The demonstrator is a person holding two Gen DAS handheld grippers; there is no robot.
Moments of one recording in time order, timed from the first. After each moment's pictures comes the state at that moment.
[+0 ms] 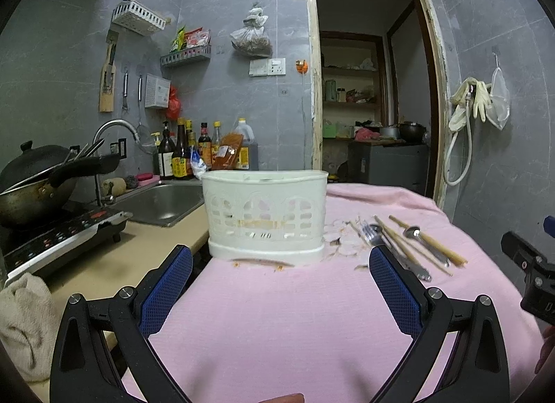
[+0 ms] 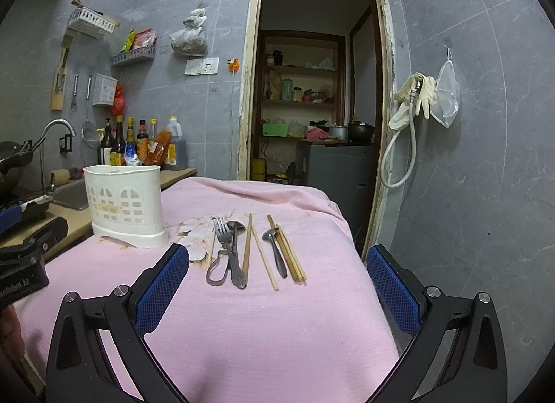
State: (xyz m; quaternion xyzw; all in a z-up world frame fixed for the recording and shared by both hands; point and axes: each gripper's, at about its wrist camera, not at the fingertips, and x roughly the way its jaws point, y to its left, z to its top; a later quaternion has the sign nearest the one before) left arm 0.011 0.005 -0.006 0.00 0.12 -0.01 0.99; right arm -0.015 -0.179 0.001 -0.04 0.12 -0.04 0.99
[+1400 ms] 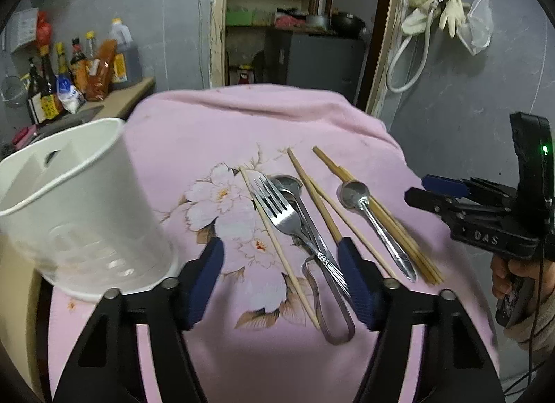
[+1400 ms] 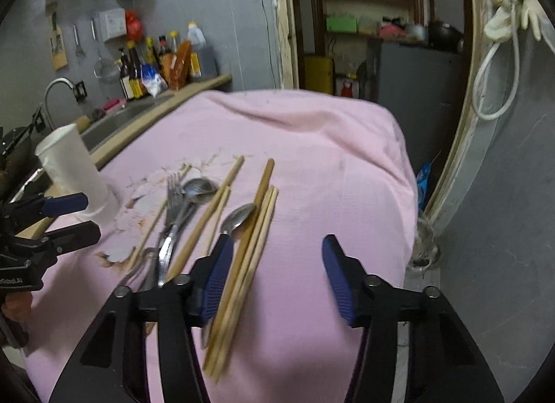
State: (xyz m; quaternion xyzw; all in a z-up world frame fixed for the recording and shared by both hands) left arm 0.212 -0.094 -0.019 0.03 0.38 -0.19 0.91; right arm 0.212 -0.302 -0.022 -0.02 0.37 0.14 0.92
